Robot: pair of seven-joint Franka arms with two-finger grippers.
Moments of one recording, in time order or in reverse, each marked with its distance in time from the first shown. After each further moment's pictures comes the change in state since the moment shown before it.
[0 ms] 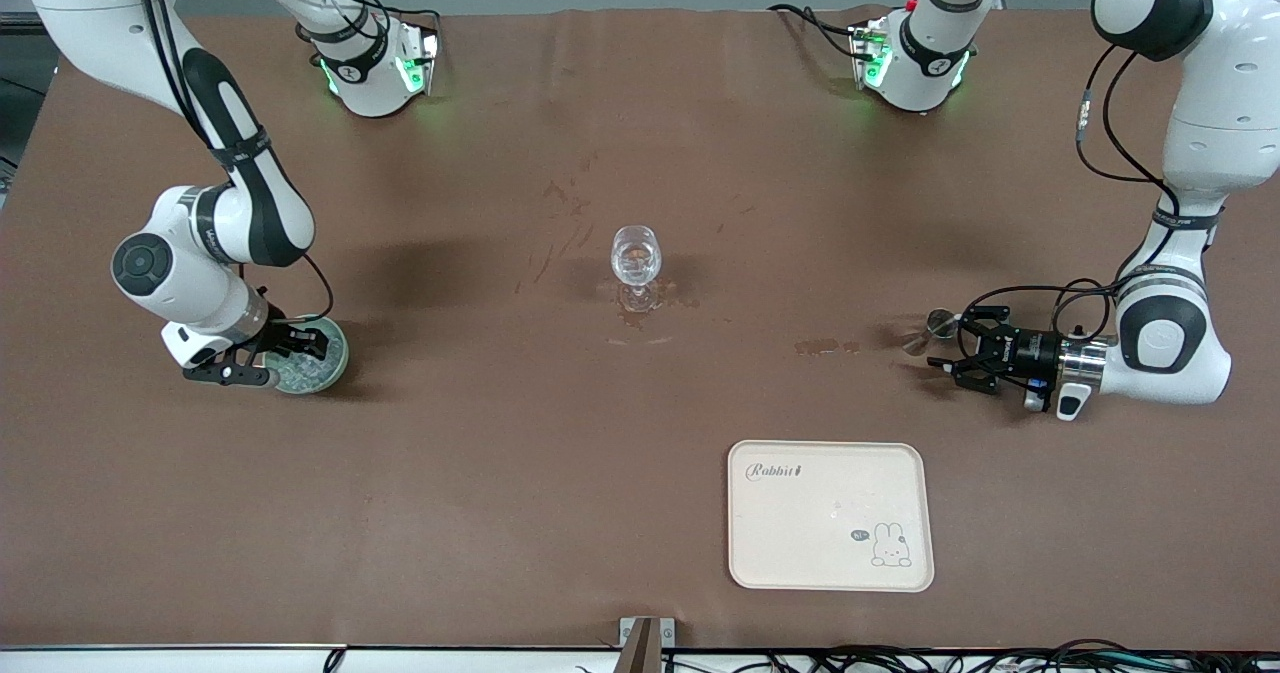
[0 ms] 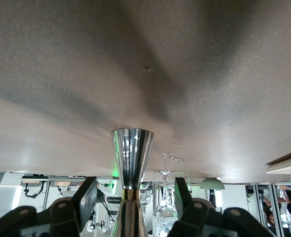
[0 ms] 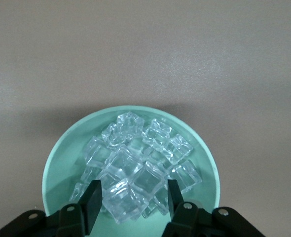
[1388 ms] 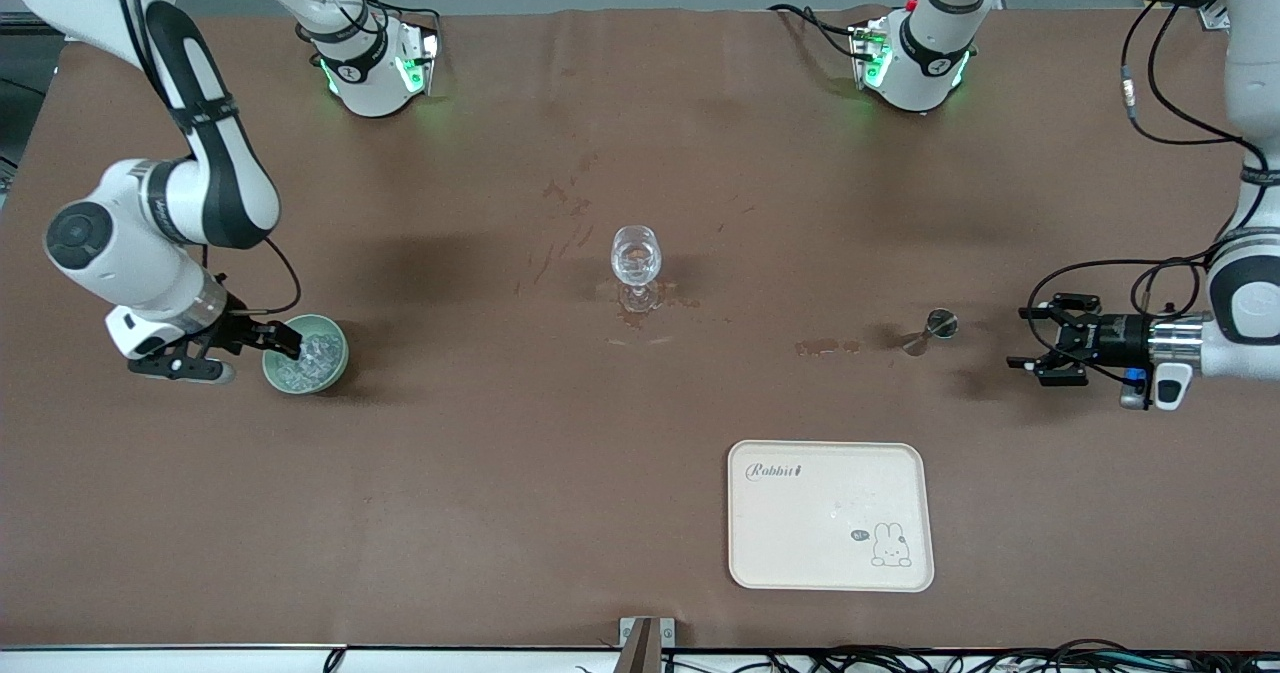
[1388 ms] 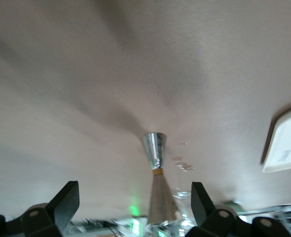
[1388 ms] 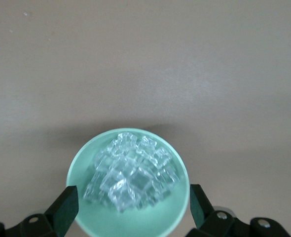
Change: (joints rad) left arm 0.019 -0.135 0.083 -0.004 0.099 0.016 0.074; right arm -0.014 -0.079 -0.003 0.015 -0.001 -0.023 -0.001
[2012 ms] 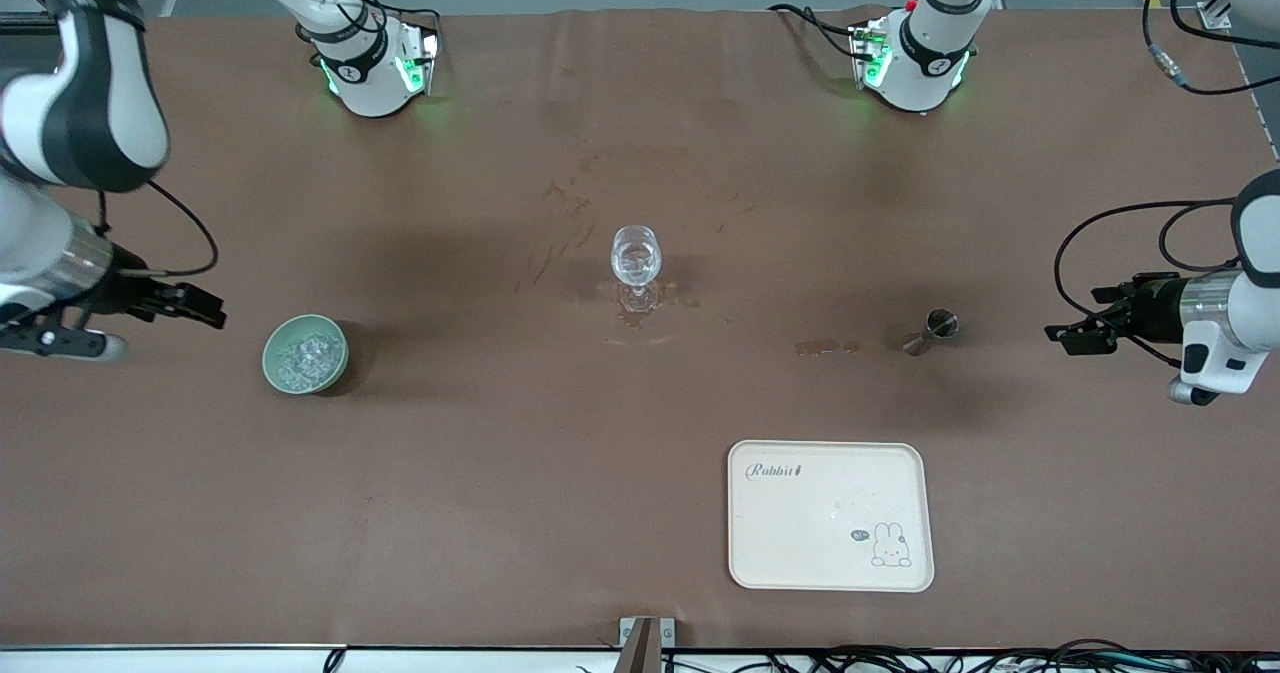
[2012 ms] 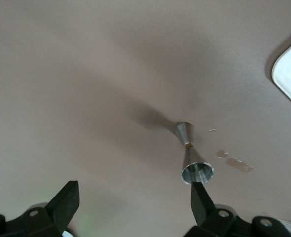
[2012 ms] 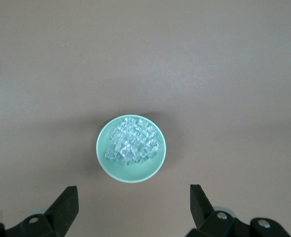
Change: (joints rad) left arm -0.146 -0.290 0.001 -0.004 0.416 0.000 0.112; right arm -0.009 -0.167 -0.006 0.240 -0.001 -0.479 0.000
